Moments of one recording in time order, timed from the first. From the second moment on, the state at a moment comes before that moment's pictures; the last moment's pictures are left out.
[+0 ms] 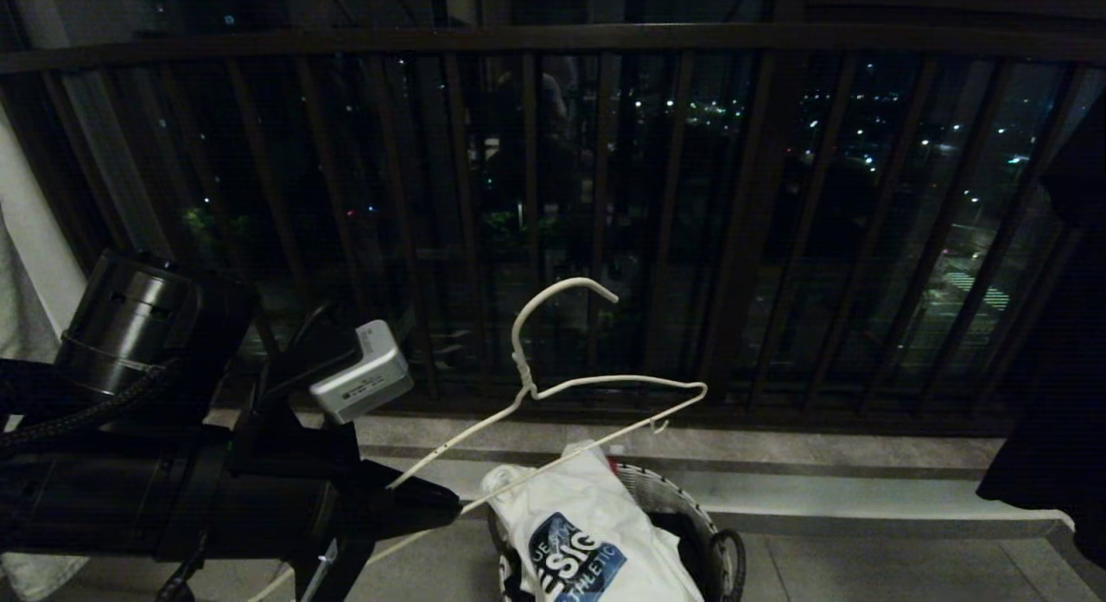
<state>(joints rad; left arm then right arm) -0.56 1.34 -0.87 0.18 -0.44 0.28 0.00 0.00 0.00 0.00 -0.02 0.05</state>
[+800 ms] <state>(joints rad) -0.56 1.34 -0.87 0.18 -0.44 0.30 0.00 0.00 0.00 -0.01 -0.02 0.05</state>
